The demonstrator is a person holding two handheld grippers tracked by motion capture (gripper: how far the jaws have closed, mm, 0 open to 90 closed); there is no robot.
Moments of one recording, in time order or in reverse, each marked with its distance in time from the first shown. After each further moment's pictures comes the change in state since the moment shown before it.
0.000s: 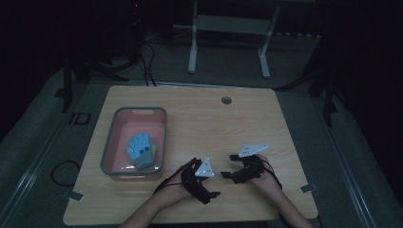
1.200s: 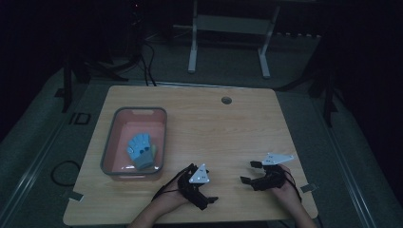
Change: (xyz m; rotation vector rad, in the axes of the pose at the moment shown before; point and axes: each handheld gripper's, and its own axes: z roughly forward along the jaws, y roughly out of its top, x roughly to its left) left arm -0.006 -0.024 0.003 -0.065 -0.011 -0.019; right arm -0.010 -0.049 -0.053 -0.048 -0.100 0.096
